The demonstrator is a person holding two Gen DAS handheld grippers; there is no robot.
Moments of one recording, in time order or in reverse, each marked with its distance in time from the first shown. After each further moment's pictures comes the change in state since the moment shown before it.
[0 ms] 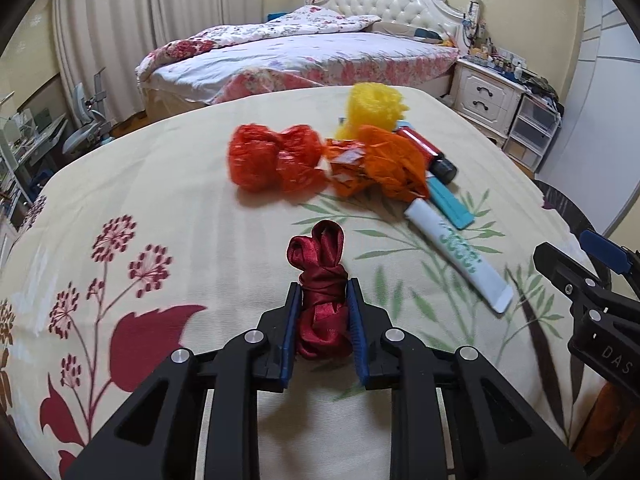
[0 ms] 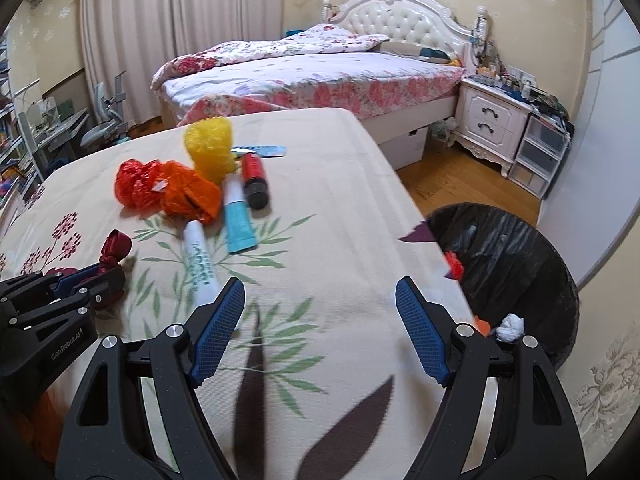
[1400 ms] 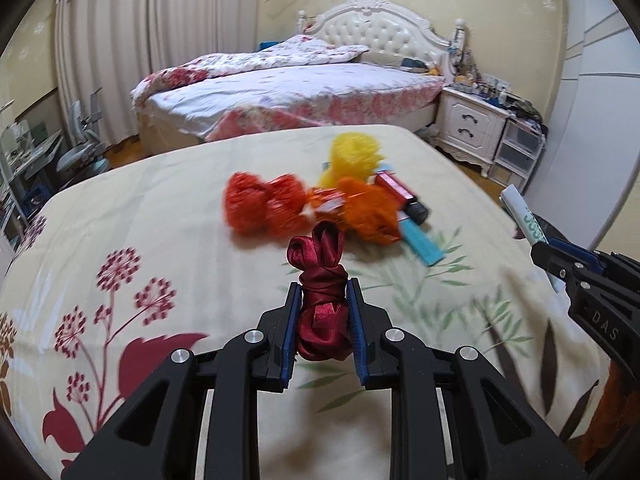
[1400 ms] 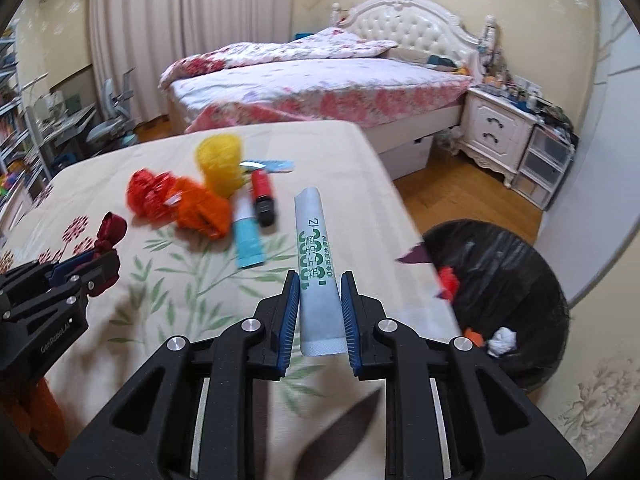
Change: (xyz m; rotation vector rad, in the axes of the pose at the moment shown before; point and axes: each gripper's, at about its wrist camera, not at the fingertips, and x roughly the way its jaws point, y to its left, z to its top) left arm -0.023 -0.012 0.013 0.021 -0.120 -0.073; right arm -0.025 -0.025 0.013 0.015 -0.029 -0.052
